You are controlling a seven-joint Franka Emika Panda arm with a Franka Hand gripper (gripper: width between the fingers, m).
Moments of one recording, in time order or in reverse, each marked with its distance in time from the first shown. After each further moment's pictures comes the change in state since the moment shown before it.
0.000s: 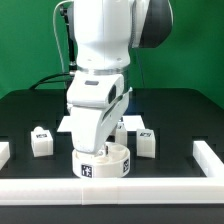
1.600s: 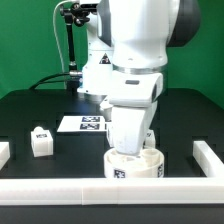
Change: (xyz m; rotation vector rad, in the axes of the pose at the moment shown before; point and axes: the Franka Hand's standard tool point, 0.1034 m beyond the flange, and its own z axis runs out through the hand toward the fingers) arm 0.073 -0.003 -0.003 -0.024 0.015 -0.027
